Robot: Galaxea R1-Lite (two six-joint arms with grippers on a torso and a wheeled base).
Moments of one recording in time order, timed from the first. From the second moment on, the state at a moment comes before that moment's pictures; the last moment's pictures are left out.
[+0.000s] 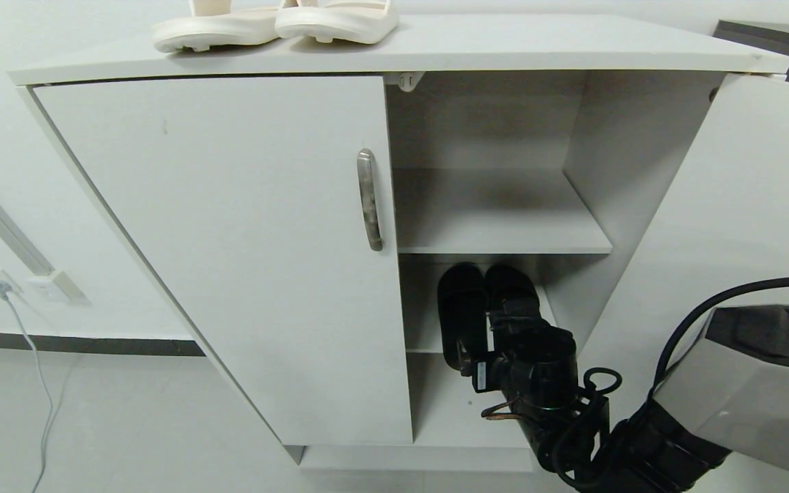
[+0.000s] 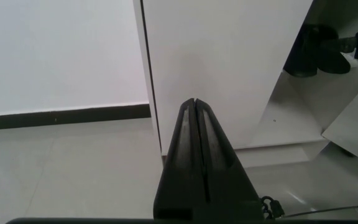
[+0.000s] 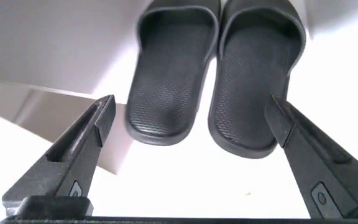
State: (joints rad) left arm -0.01 0.00 0.00 0.00 -0.07 0.03; right arm 0.80 2.16 -0.77 -1.18 -0.63 0.14
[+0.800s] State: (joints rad) left arm 0.00 0.00 0.00 0.00 -0.07 0.03; right arm 0.81 2.14 -0.76 -1.19 -0.63 0.14
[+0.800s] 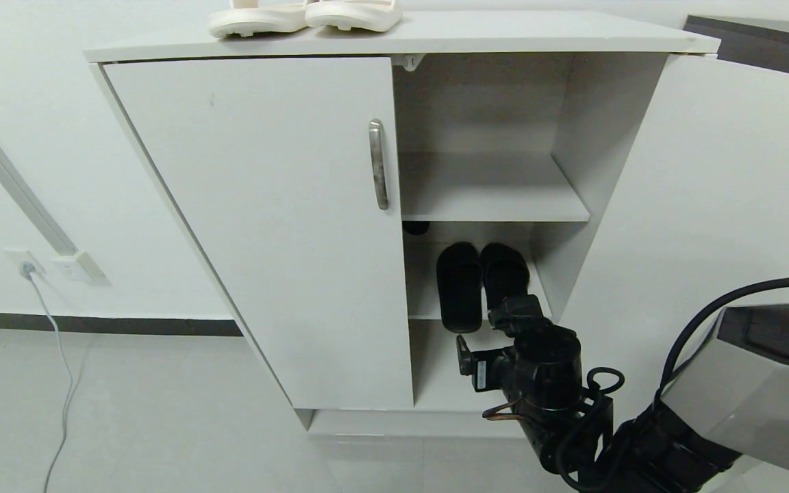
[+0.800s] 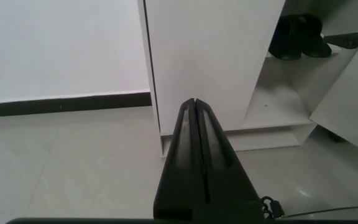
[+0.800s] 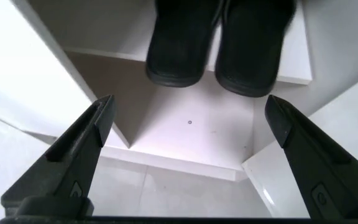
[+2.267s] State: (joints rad) left arm 0.00 0.00 0.00 0.00 -0.07 0.03; right arm 0.80 2.13 -0.73 -1.22 -0.62 0.13
